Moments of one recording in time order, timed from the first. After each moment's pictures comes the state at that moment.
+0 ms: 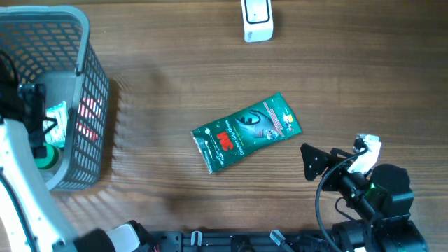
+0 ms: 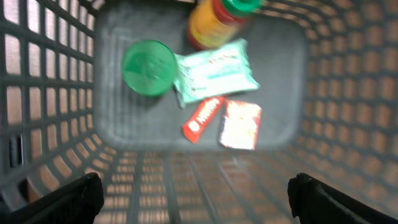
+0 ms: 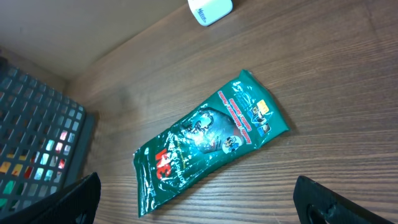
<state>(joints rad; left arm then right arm) 0.49 1.45 1.66 -1.42 -0.22 -1.13 0.17 0.35 0.56 -0.72 -0.24 0.55</state>
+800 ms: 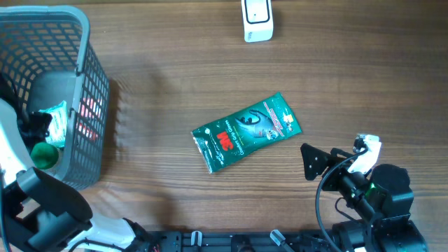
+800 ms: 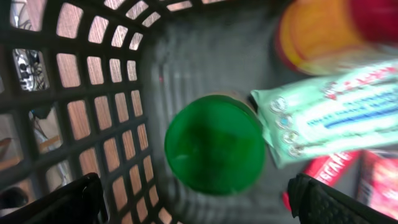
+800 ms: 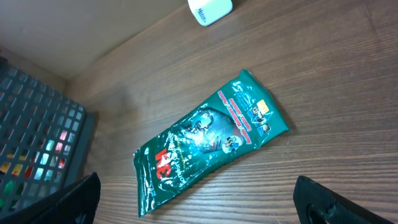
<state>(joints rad) 0.66 1.73 1.49 -1.29 -0.33 -0.75 0.17 0.35 0.56 -0.72 -0.24 0.55</state>
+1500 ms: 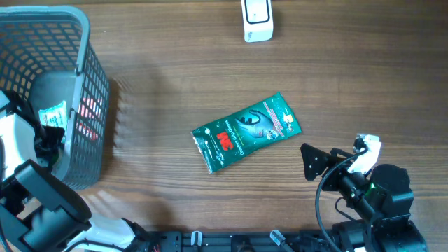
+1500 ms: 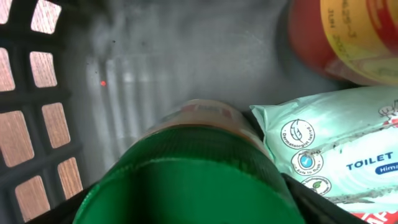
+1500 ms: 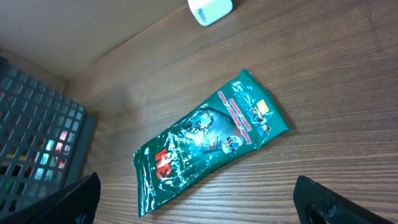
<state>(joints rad) 0.69 1.73 1.21 -0.94 -0.26 -0.74 0.17 0.35 0.56 -0.72 -0.24 0.55</state>
